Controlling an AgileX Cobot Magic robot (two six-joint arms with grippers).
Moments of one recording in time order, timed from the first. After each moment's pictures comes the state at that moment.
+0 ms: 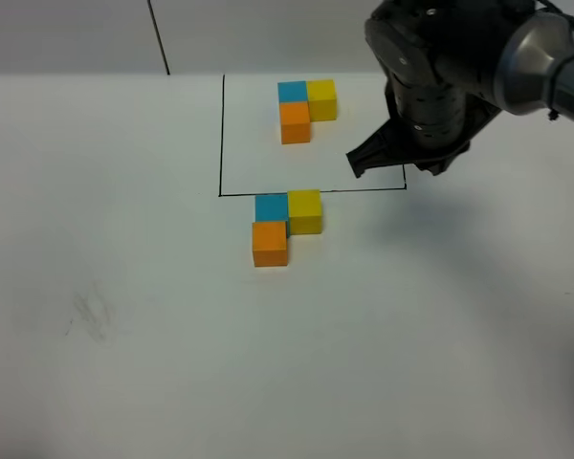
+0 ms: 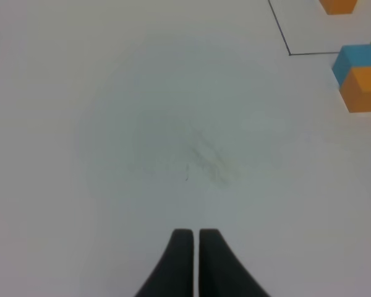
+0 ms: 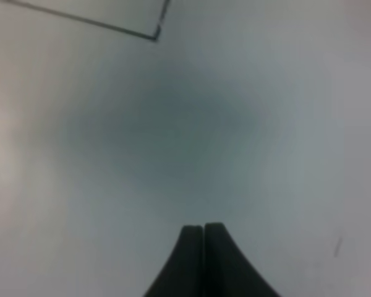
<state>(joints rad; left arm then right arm) 0.02 -0.01 -0.51 -0.09 1.07 0.07 0.55 1.94 -1.61 -0.37 1.21 0.41</state>
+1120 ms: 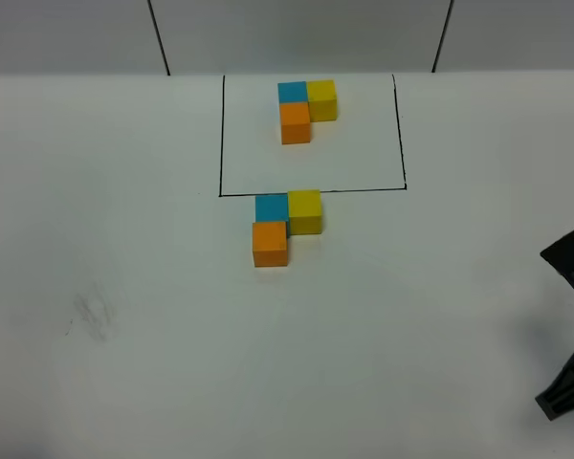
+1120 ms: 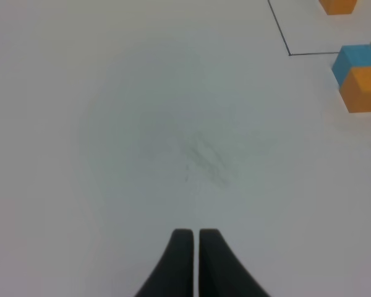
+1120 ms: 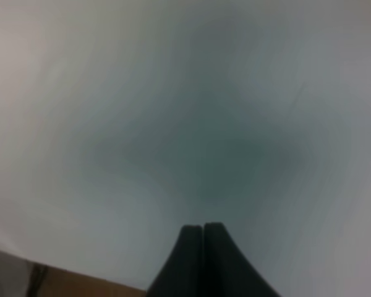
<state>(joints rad) 0.02 -0.01 -0.51 -0.09 1.07 0.07 0.50 1.16 -0.61 -0.28 0.99 0.19</state>
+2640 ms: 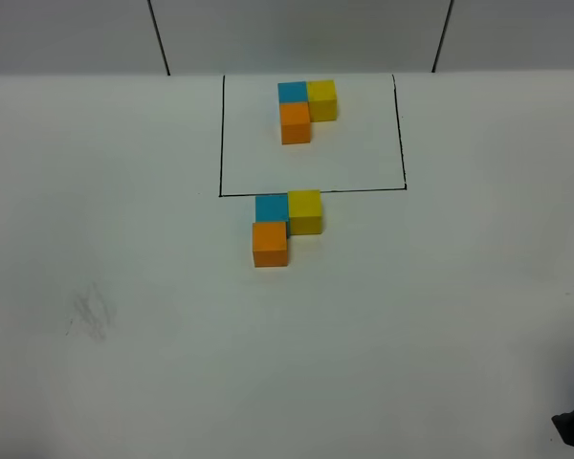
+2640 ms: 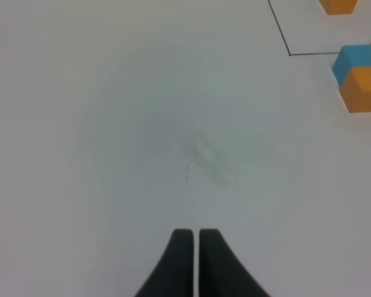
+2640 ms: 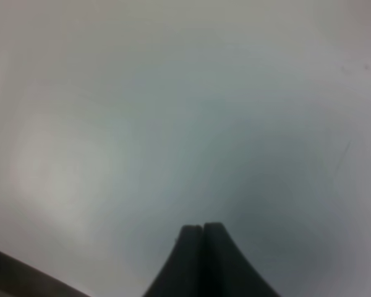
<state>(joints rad) 0.02 -0.01 -0.51 -0.09 1.07 0.07 0.50 0.81 -0.51 -0.16 0.88 0.13</state>
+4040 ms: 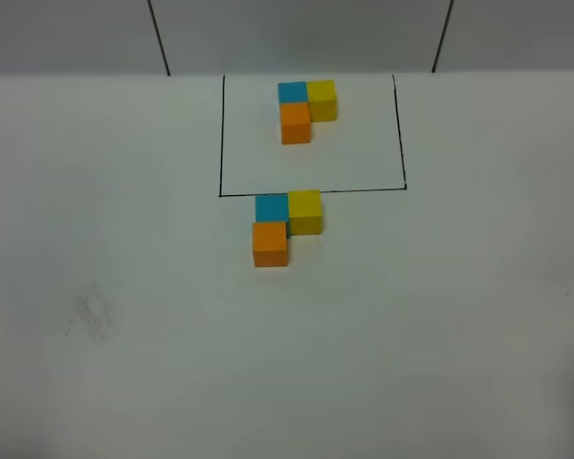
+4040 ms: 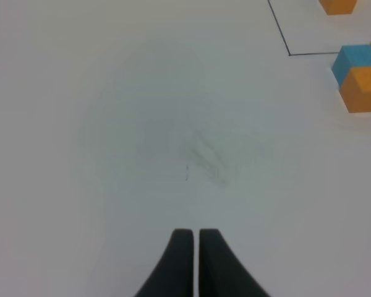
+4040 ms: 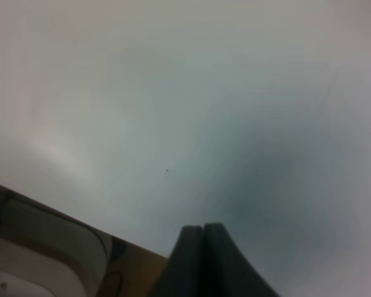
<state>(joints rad) 0.02 -0.01 -0.51 -0.09 1.07 0.07 0.50 0.69 -0.52 -0.15 1.09 0.13</state>
